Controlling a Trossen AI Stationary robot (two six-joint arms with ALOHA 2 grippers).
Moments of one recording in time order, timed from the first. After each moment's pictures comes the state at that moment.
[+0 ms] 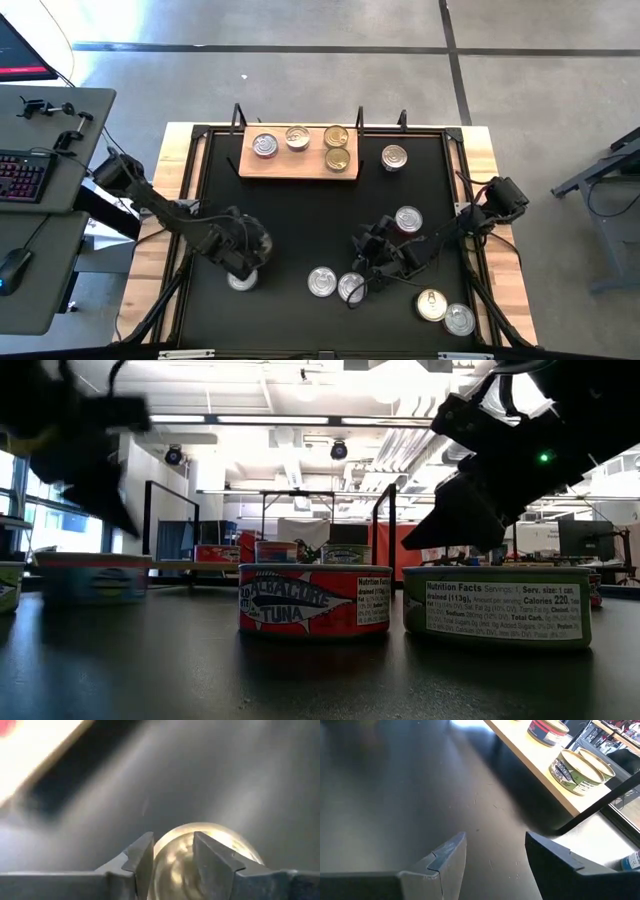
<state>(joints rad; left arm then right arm) -0.59 1.42 0.73 -0.73 -0.74 -1.04 0.51 1.79 0.84 -0.10 1.04 0.57</state>
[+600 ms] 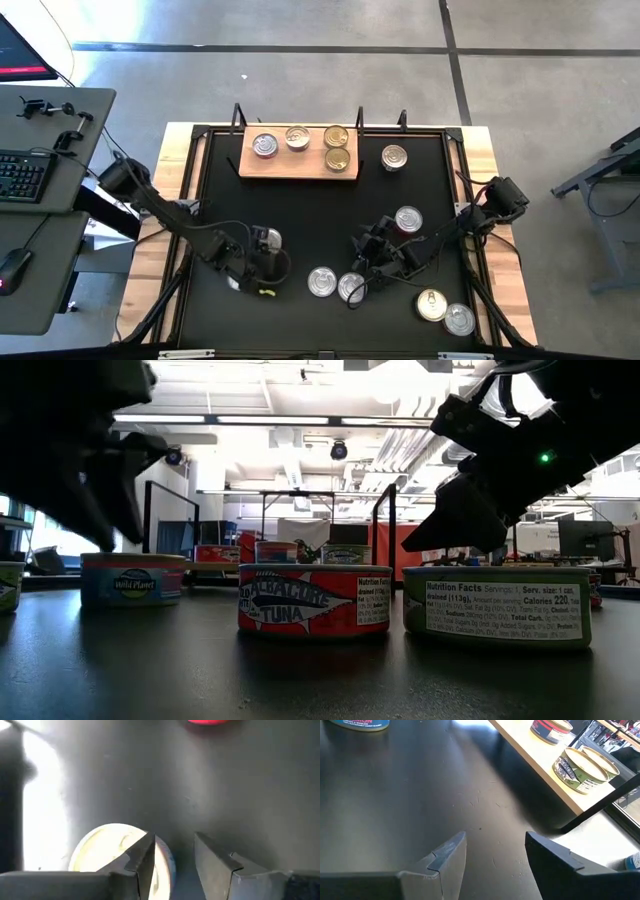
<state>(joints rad) -0.60 1.49 0.77 -0.44 -0.44 -0.23 0.51 1.79 0.84 -0.10 1.03 0.57</state>
